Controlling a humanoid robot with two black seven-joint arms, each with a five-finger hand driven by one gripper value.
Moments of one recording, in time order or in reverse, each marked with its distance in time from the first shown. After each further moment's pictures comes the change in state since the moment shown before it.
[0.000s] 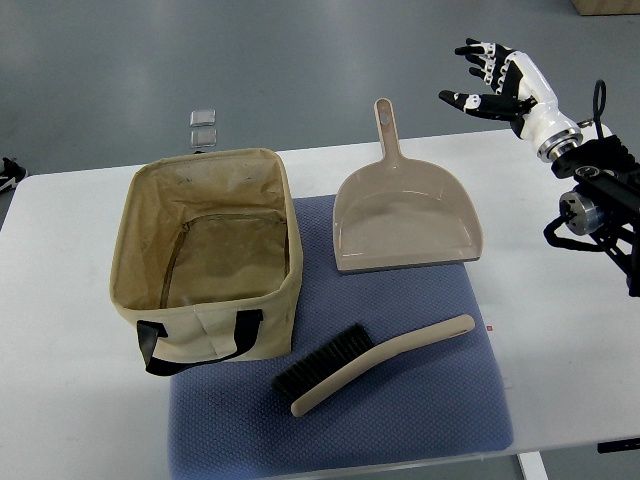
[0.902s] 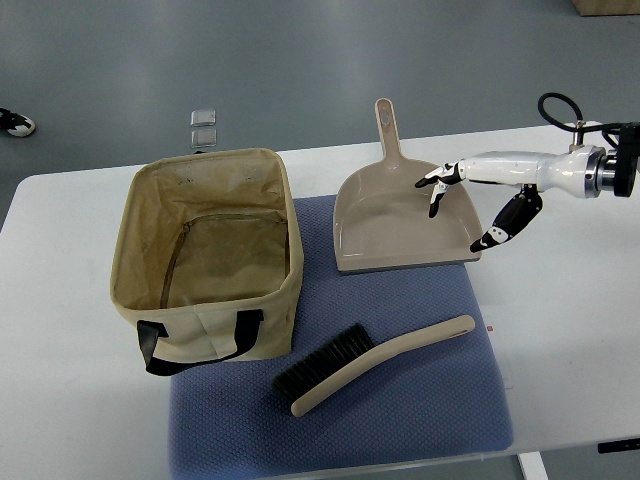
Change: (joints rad) left arm -0.009 0.000 -0.001 0.000 0.000 0.000 0.000; right arm 0.338 -0.429 -0.629 0.531 -0.651 0.156 0.029
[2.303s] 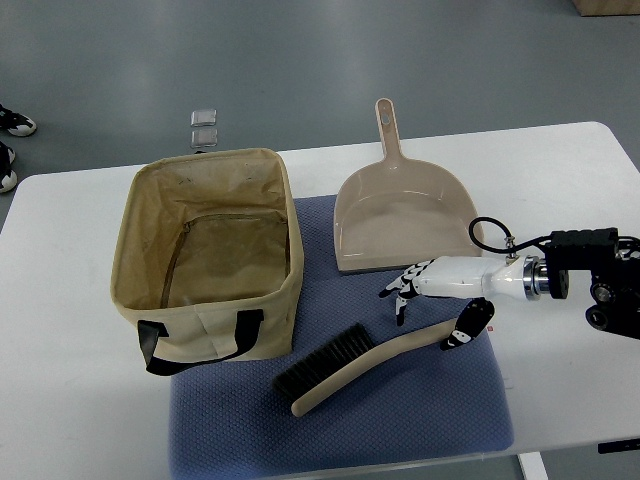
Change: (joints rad) left arm 0.000 0.000 0.000 0.000 0.000 0.000 0.000; right arm -0.254 0.169 0.009 -0.003 -0.264 -0.165 -0.066
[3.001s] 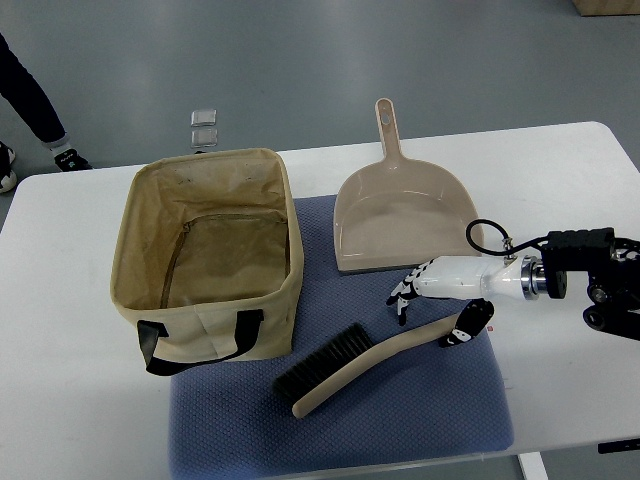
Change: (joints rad) left arm 0.000 0.000 0.000 0.000 0.000 0.000 0.000; right arm -0.005 0.013 0.002 -0.020 -0.051 -0.007 -0.004
